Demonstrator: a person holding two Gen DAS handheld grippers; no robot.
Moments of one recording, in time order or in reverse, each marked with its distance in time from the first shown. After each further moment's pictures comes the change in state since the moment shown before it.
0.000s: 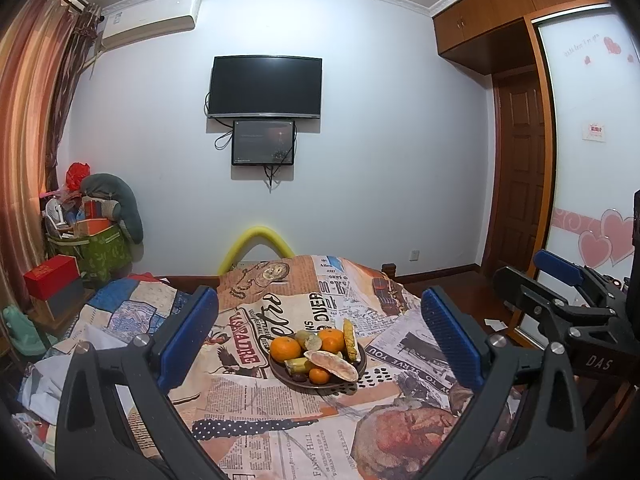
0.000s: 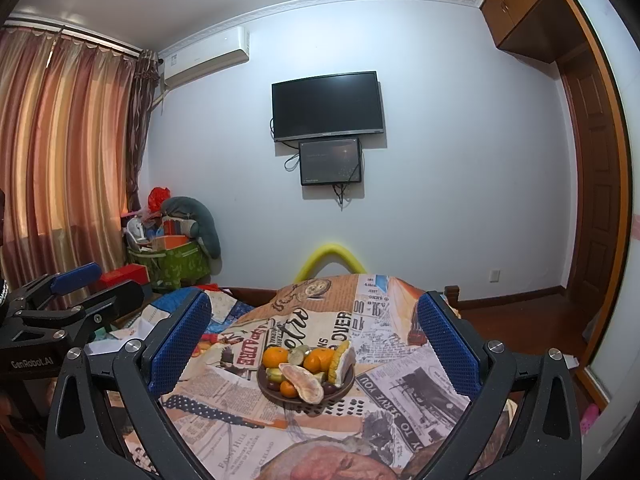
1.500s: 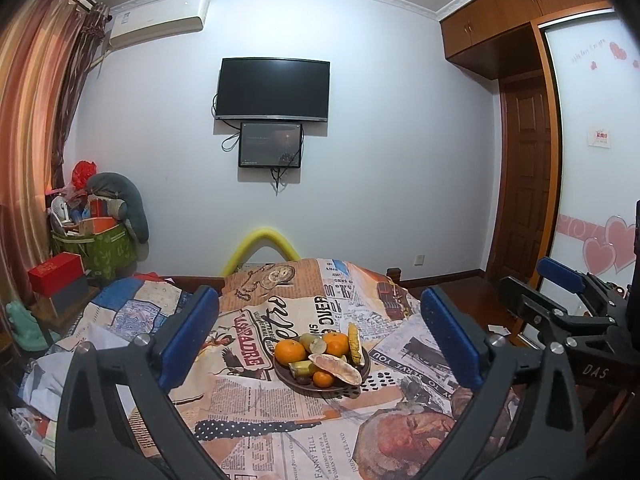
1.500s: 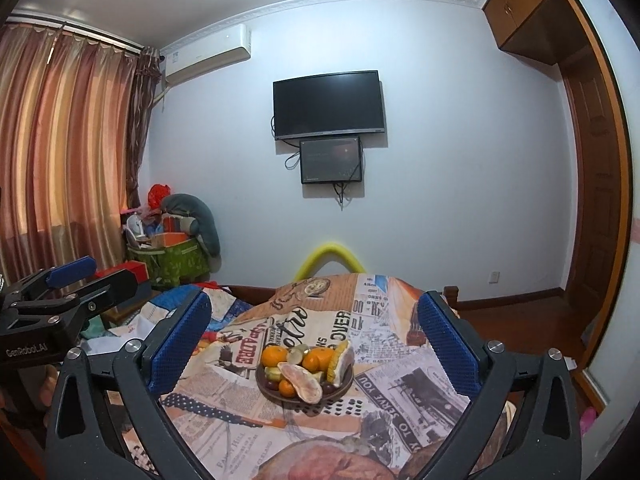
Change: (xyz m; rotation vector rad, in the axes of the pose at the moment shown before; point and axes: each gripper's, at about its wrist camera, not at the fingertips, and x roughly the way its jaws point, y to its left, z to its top) left arm -0.002 0.003 0.004 -0.016 -0.008 0.021; right arm 0.006 0.000 -0.002 -0.017 0.000 -0.001
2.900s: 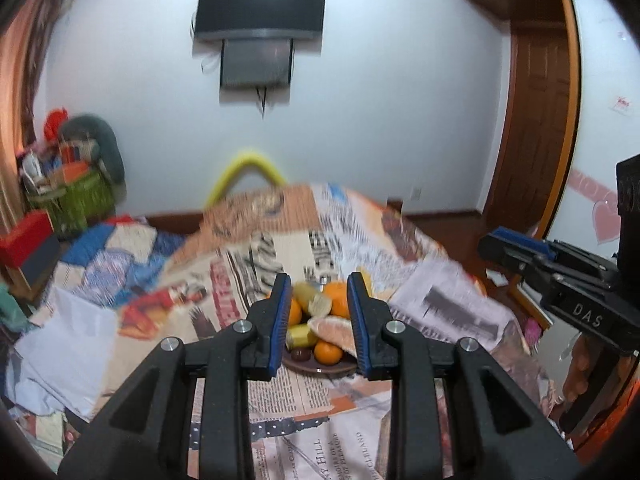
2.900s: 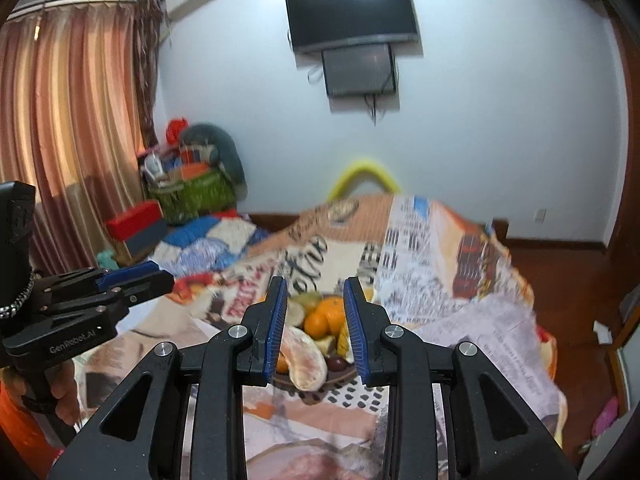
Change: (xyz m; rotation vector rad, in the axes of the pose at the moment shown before) left arm 0.138 0.021 -0.033 -0.002 0.259 -0.049; right arm 0.118 -0.037 -0.024 0.026 0.283 0.156
